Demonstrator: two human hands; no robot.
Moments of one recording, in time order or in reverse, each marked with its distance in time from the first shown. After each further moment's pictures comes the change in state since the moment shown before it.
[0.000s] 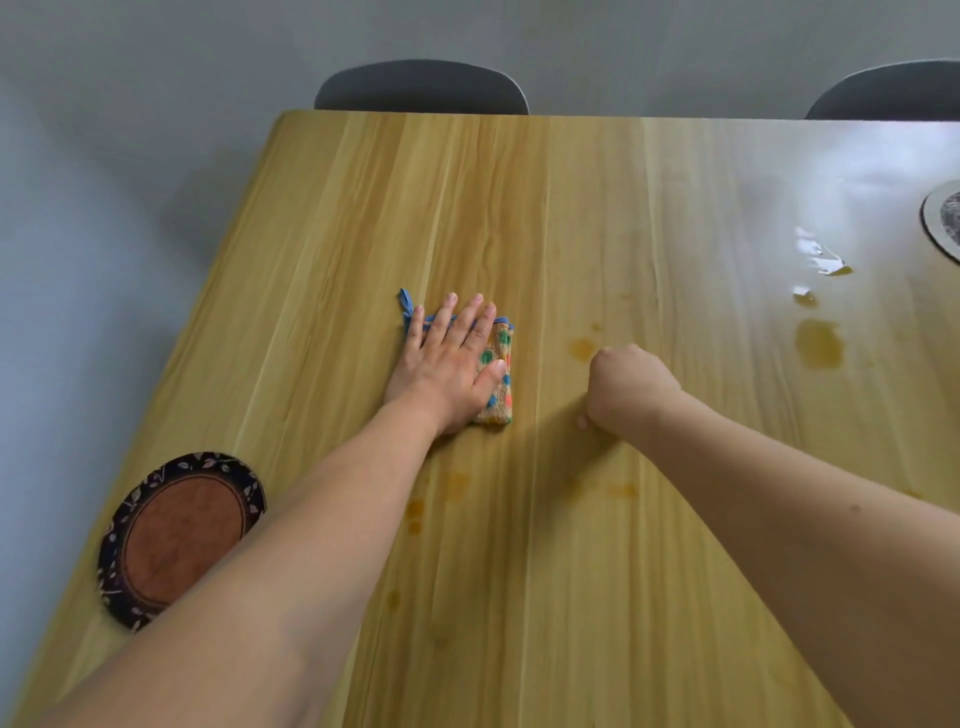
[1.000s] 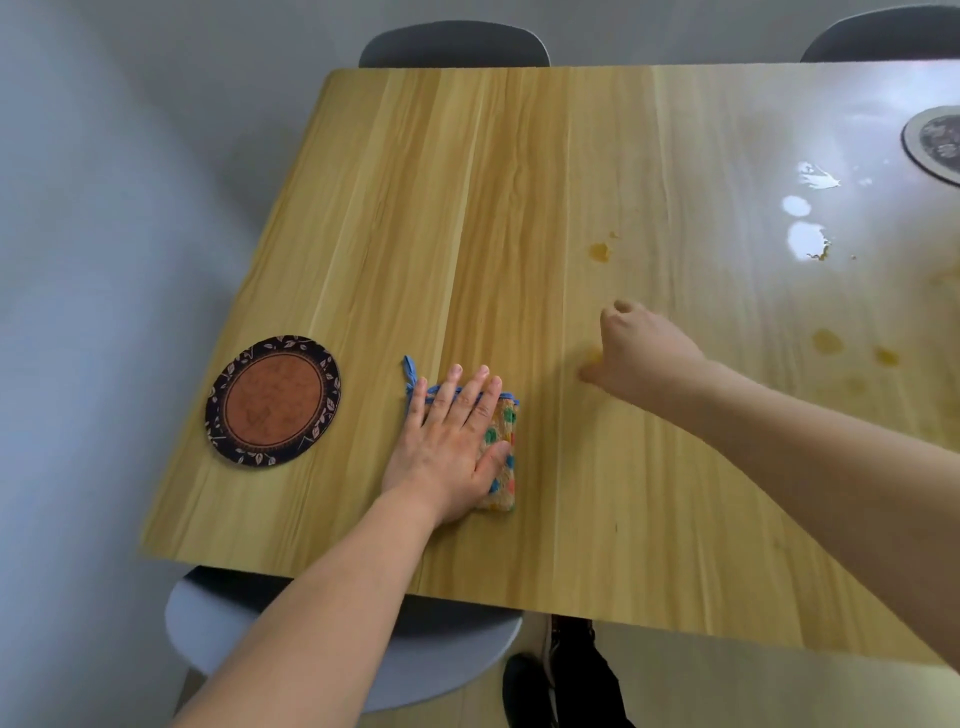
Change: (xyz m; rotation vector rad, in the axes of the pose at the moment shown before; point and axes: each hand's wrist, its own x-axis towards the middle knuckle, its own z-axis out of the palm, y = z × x) left_hand -0.223 0.017 0.053 0.001 -0.055 0.033; right_hand -0.118 -0.002 0.055 0.012 0.237 -0.248
